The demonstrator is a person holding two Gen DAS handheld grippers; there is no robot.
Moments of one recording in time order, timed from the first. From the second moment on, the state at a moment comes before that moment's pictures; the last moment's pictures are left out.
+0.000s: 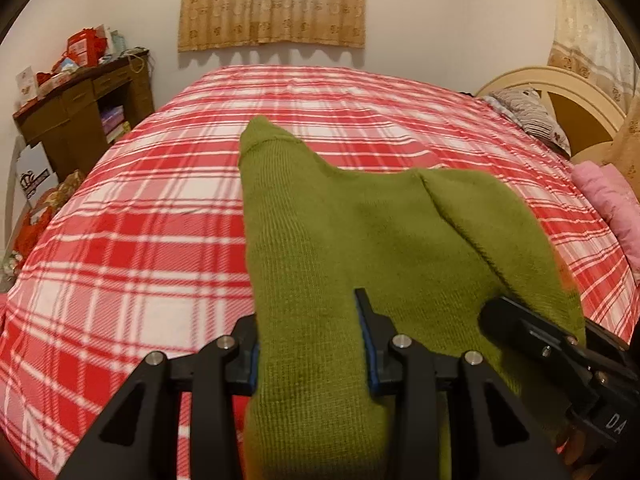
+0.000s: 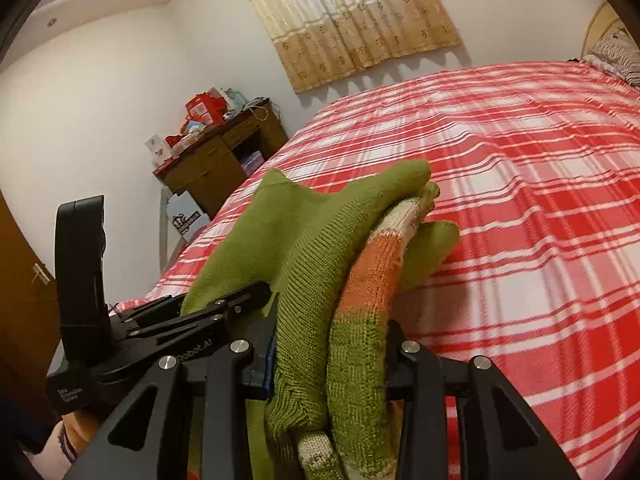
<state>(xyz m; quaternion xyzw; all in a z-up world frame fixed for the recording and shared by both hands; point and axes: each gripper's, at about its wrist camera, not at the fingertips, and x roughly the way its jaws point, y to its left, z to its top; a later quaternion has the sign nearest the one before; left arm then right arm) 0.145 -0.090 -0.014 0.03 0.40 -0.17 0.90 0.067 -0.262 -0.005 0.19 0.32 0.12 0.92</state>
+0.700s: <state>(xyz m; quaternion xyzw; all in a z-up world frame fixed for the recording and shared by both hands) 0.127 0.043 -0.010 -0.03 0.40 -0.07 0.91 0.087 -0.133 0.000 0.17 0.34 0.24 0.90</state>
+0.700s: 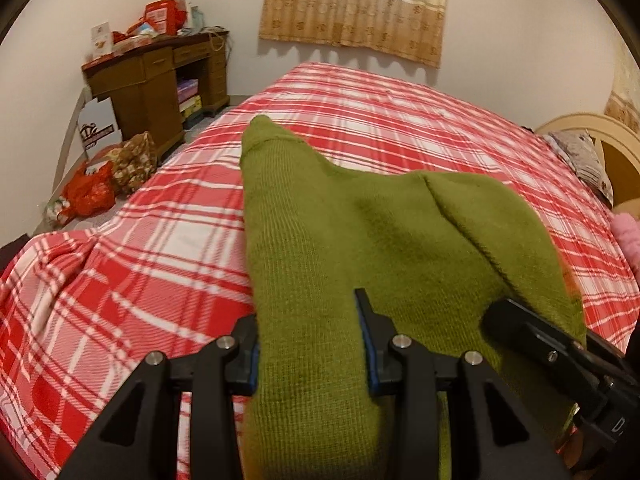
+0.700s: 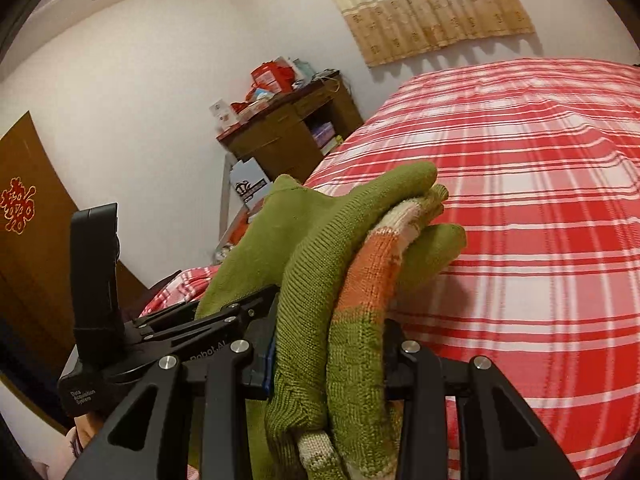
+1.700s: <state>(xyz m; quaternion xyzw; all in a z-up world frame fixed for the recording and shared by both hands) 0.173 0.189 -0.035 -0.02 0.40 0.08 0.92 0.168 0.031 -0.049 0.21 0.32 0.37 0.84</state>
